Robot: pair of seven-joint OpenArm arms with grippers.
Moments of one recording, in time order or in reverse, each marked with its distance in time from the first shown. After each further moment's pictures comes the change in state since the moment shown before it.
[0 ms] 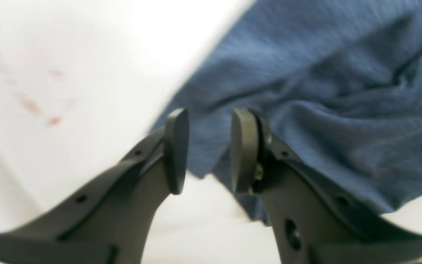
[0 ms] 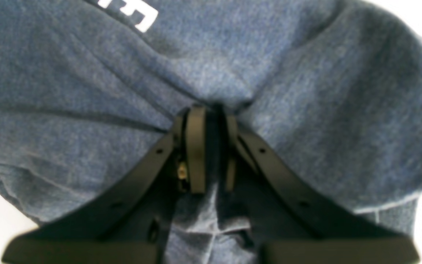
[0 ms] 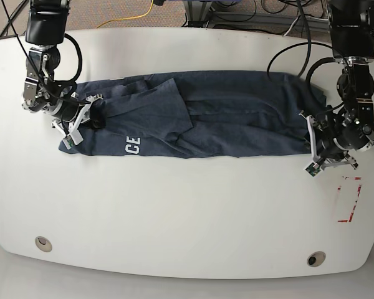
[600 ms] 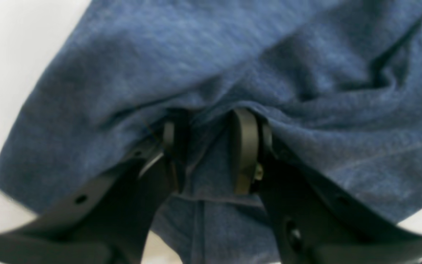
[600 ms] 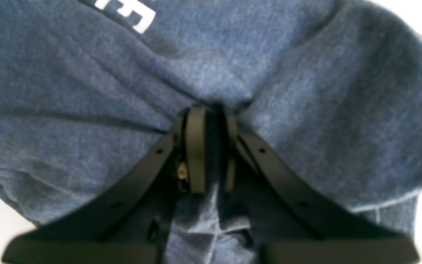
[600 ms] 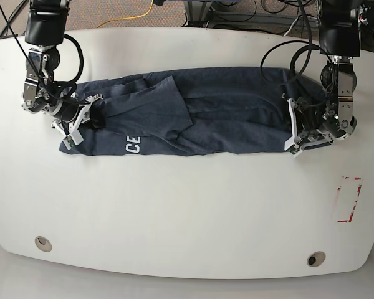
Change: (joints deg) left arm 0.4 4.8 4.6 -15.0 1.5 0.0 -4.6; right arm 0.2 0.2 -0.1 0.0 -0.1 0.0 -0.2
